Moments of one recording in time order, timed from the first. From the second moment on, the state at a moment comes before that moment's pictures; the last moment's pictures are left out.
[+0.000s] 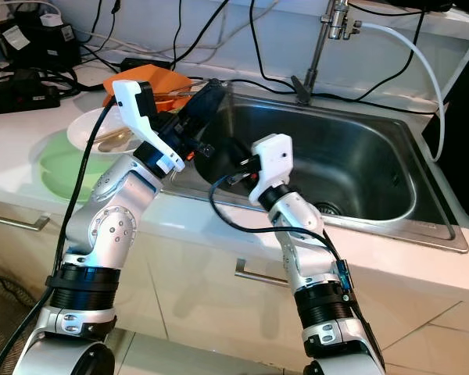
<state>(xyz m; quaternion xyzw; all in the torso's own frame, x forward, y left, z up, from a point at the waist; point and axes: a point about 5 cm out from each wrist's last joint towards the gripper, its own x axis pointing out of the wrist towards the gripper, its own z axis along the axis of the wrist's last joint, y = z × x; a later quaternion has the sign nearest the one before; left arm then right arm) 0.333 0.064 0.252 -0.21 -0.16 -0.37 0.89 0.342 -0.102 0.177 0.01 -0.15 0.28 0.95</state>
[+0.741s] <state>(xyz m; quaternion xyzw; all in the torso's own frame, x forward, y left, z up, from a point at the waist) 0.336 0.080 0.206 -0.17 -0.09 -0.32 0.93 0.383 -0.151 0.179 -0.03 -0.10 0.12 0.99</state>
